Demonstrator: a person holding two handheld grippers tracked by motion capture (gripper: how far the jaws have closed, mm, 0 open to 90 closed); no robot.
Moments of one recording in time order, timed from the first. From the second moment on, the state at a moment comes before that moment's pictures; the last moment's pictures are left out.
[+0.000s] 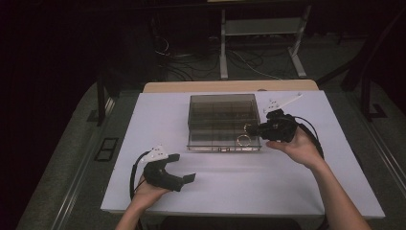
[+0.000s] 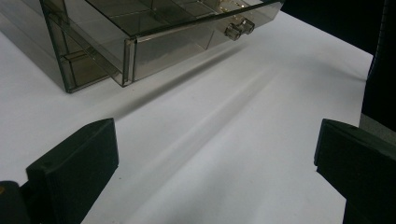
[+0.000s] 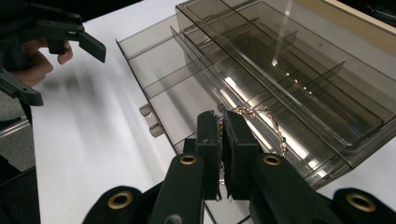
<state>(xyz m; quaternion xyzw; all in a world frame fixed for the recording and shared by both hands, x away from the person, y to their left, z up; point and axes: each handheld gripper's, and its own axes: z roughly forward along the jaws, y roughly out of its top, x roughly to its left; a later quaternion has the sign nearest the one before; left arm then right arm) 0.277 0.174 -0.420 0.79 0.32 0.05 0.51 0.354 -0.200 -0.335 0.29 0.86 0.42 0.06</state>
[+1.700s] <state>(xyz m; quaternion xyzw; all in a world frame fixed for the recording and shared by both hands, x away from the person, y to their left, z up) 0.277 0.173 -0.421 0.80 0.32 0.05 0.51 0.369 -0.175 -0.369 0.30 0.88 0.36 0.03</state>
